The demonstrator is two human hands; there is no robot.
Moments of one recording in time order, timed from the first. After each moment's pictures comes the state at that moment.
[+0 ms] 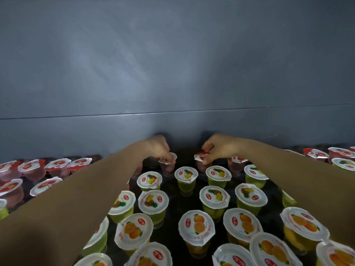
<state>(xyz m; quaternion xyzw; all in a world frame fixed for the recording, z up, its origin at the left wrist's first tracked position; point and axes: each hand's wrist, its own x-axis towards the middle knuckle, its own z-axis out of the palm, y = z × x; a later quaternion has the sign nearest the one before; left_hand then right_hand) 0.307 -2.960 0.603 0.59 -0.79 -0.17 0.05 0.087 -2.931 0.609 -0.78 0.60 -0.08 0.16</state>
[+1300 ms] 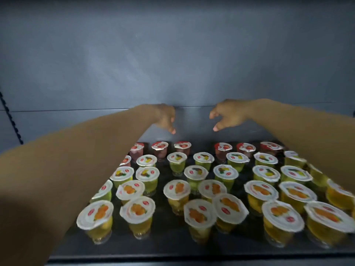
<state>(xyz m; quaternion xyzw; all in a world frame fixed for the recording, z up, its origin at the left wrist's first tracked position) 0.264 -2.870 0.690 0.57 -0.82 0.07 -0.05 0.053 -2.863 0.693 -0.81 0.58 0.02 -0.06</state>
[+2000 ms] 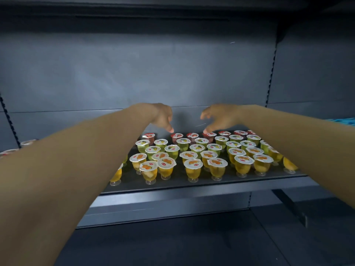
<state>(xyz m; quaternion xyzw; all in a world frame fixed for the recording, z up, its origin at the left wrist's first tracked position) 0.161 -2.677 0.718 0.55 -0.83 0.07 -0.02 -0.040 -2.650 0.708 -0.80 0.60 -0.01 -0.06</state>
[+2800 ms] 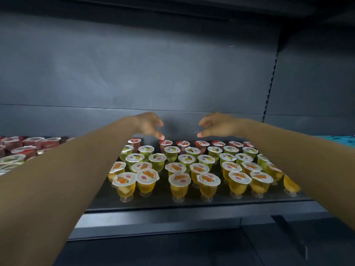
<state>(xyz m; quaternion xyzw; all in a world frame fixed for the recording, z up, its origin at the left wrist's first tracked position) 0.158 -2.760 0.677 0.55 -0.82 -0.10 0.13 -0.083 -2.719 0.683 -0.77 0.62 -0.13 0.05</state>
